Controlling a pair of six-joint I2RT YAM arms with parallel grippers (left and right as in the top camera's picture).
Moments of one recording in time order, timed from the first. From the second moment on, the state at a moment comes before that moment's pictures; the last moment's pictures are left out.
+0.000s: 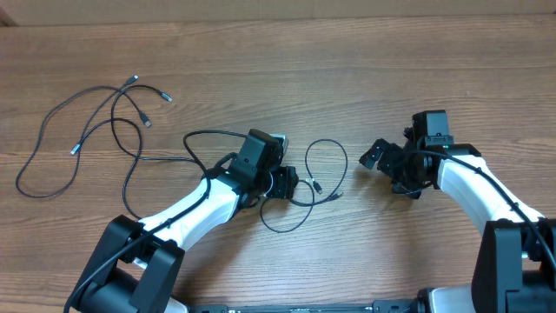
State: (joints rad) left arm -0.54 1.64 0.81 -0.19 0.22 -0.41; right arm 0.03 1.60 0.86 -0.56 -0.31 0.57
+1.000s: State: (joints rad) left arm -0.54 1.64 0.81 -0.20 0.21 -0.39; right arm 0.03 1.60 0.86 -0.56 -0.31 0.57
